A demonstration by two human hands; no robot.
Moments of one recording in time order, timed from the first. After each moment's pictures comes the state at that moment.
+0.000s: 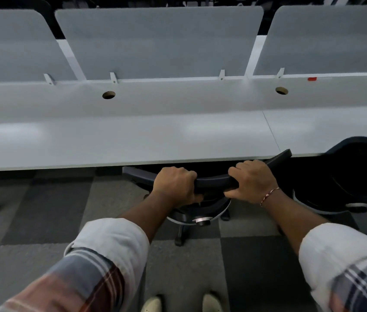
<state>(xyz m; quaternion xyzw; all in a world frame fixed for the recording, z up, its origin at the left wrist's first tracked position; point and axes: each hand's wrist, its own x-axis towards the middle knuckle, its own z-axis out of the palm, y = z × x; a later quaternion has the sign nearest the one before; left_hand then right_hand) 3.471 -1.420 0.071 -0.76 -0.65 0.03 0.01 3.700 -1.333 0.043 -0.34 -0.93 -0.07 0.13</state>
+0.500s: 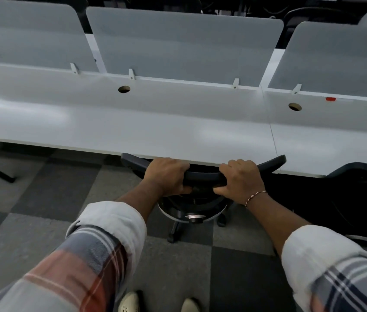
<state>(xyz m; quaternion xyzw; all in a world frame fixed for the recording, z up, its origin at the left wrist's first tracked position) 3.488 -1.404 0.070 -0.72 -0.70 0.00 0.01 3.710 -1.306 0.043 -0.32 -0.94 -0.08 0.11</state>
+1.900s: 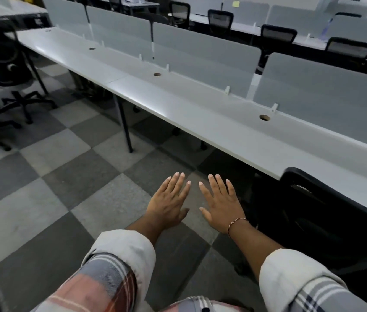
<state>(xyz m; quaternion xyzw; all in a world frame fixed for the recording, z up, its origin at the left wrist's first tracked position) 3.261 -1.818 0.023 -0.52 -0.85 0.05 0.04 3.379 -1.646 0.024 -0.11 -0.99 -0.11 0.02</state>
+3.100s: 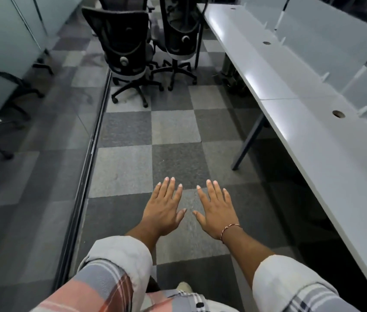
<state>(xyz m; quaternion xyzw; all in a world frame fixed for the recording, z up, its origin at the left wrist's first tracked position) 2.929 -2.046 -0.017 -0.10 -0.99 -0.02 -0.06 2.898 -1.846 -0.011 0.23 -0.97 0.02 -0.08</state>
